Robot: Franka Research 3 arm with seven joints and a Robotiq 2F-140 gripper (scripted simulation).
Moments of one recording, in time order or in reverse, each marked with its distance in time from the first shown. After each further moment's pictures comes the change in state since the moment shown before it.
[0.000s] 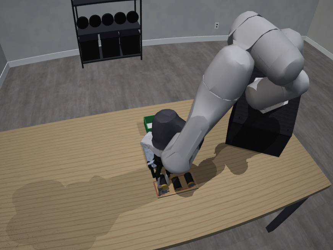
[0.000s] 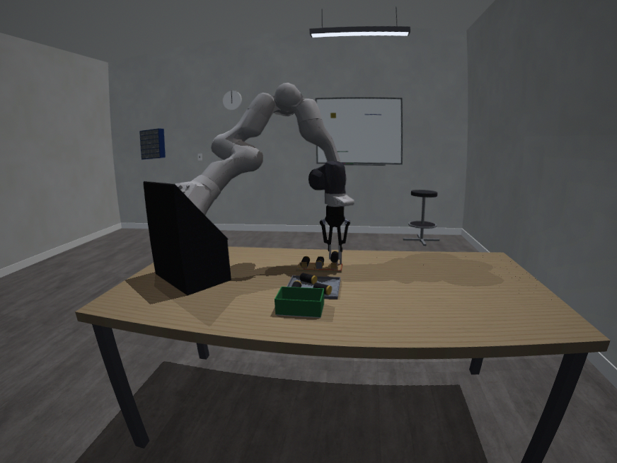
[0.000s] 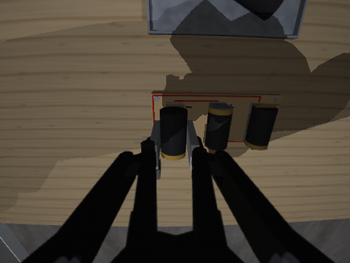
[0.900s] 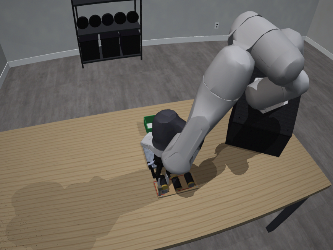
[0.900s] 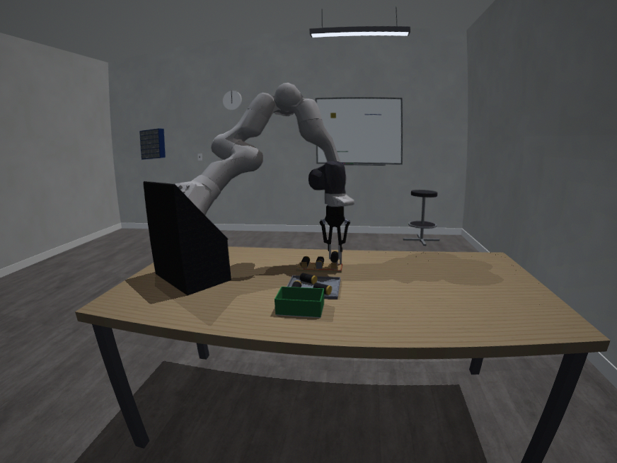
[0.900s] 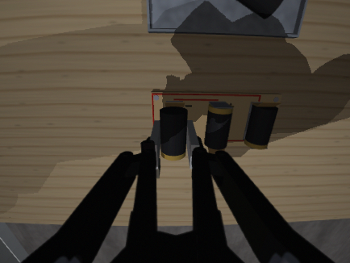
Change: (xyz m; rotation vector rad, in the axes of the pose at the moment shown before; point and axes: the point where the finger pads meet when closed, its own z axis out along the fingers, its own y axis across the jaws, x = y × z) arm -0.002 0.000 0.000 0.000 0.000 -0.004
